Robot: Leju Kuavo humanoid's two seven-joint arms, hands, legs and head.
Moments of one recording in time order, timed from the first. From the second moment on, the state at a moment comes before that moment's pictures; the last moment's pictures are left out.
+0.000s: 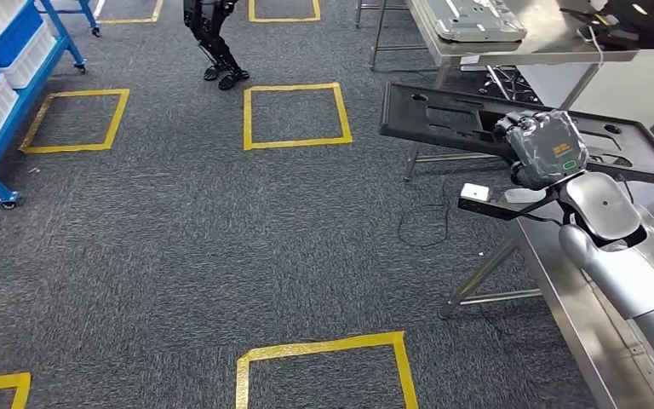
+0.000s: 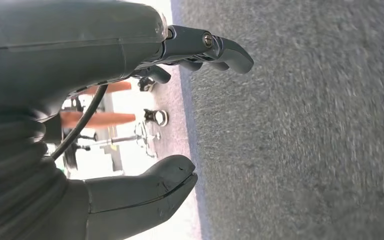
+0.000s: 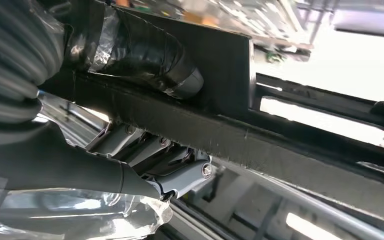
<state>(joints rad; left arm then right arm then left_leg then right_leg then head) 0.05 -0.15 0.80 -0.28 -1.08 -0.03 -0.06 -0.35 -0.85 0.09 -1.47 1.24 -0.22 -0.01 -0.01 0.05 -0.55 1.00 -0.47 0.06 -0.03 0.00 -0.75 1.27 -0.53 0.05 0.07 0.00</state>
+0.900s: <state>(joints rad) 0.04 -0.17 0.84 -0.30 -1.10 -0.05 -0.05 -0.43 -0.81 0.13 -1.44 1.25 -0.21 0.01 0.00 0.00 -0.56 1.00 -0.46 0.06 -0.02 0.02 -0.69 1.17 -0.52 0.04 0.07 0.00</state>
